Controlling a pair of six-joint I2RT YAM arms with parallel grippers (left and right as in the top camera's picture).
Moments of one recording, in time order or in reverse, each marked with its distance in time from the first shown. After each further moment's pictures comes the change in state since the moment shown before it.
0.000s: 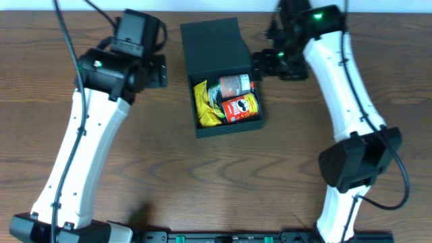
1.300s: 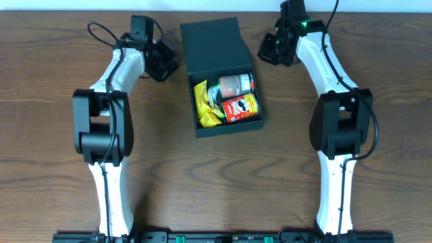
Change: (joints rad) left arm 0.188 0.727 0.000 0.650 0.813 -0.678; right arm -0.151 0.359 0.000 0.542 -0.127 0.339
